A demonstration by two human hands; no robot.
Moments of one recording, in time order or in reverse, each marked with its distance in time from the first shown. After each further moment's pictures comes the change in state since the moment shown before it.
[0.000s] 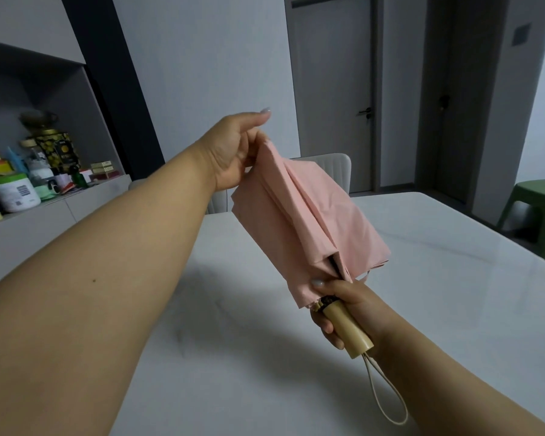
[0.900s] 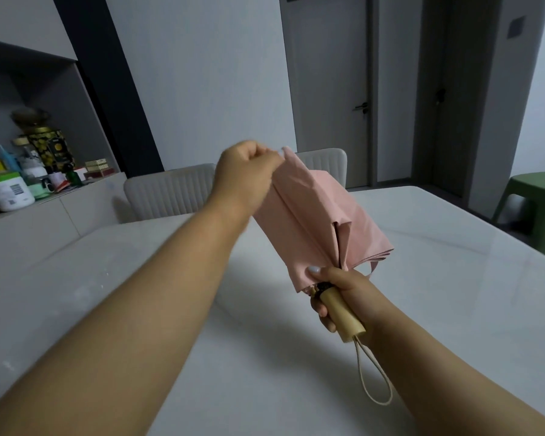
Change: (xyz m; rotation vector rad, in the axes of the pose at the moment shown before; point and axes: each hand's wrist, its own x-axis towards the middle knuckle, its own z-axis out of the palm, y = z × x) left_hand -0.044 -0.034 0.049 0.168 0.417 0.278; right_hand 0.002 -0.001 -0.004 0.005 0.137 0.007
